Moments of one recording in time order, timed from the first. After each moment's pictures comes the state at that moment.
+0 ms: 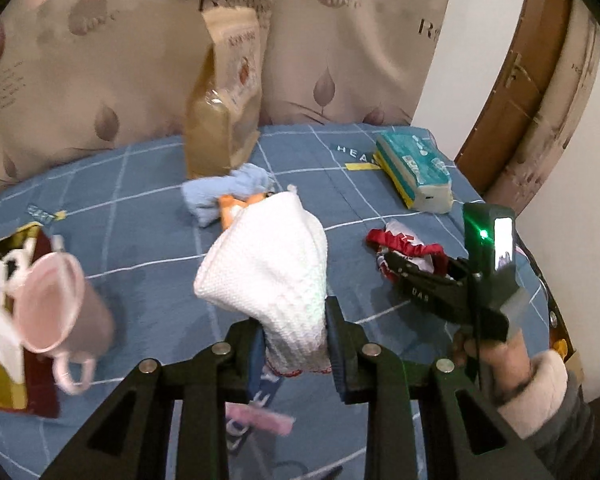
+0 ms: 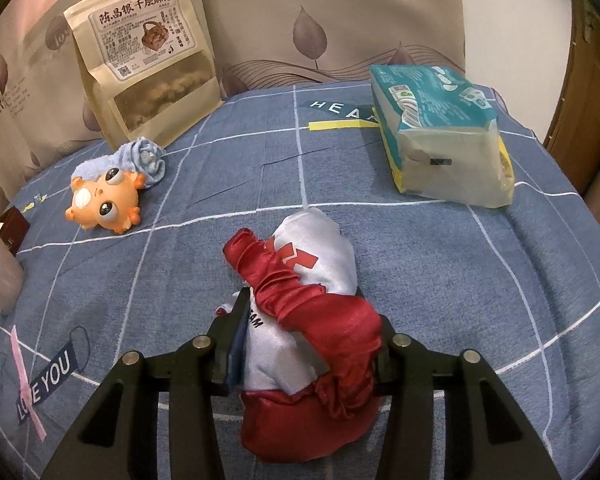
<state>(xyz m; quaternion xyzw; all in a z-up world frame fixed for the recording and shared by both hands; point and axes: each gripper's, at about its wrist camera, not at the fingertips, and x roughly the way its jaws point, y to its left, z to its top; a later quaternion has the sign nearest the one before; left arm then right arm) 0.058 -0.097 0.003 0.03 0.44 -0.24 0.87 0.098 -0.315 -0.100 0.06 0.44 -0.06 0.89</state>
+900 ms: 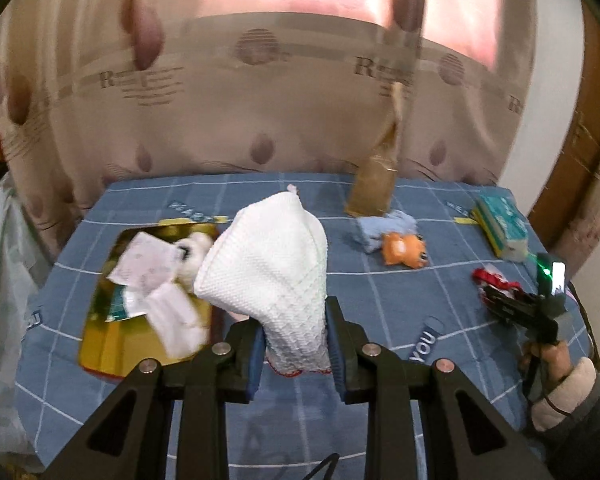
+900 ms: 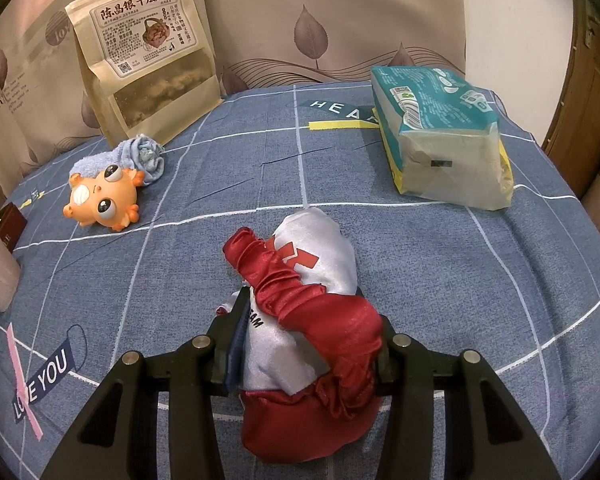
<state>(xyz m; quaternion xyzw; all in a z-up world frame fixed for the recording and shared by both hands) 0.031 0.065 0.057 0.00 0.38 -0.09 0.92 0.100 -0.310 -0.100 0.05 0.44 -0.07 0.89</state>
